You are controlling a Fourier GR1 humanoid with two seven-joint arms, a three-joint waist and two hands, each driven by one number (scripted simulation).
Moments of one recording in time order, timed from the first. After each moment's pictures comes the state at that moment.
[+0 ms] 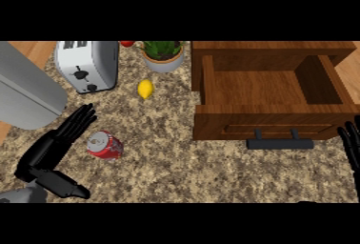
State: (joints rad) left arm -0.05 0.23 0.17 -1.45 0.08 -0.61 -0.15; right arm 0.24 -0.08 -0.22 -2.04 -0.07 0.18 0.03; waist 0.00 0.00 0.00
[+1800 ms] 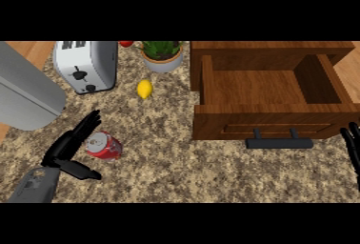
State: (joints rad) left arm -0.34 0.32 0.16 -0.60 -0.20 -0.48 -0.68; right arm 0.25 -0.03 -0.22 -2.12 -0.05 0.19 0.09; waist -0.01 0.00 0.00
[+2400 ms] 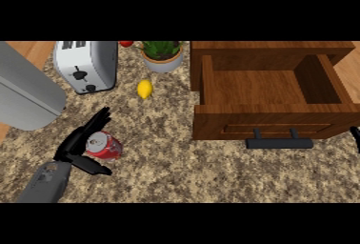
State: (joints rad) left arm -0.40 0.28 0.14 -0.54 -0.20 -0.45 -0.68; right arm 0.23 -0.05 -0.27 -2.14 -0.09 0.21 0.13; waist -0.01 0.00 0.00
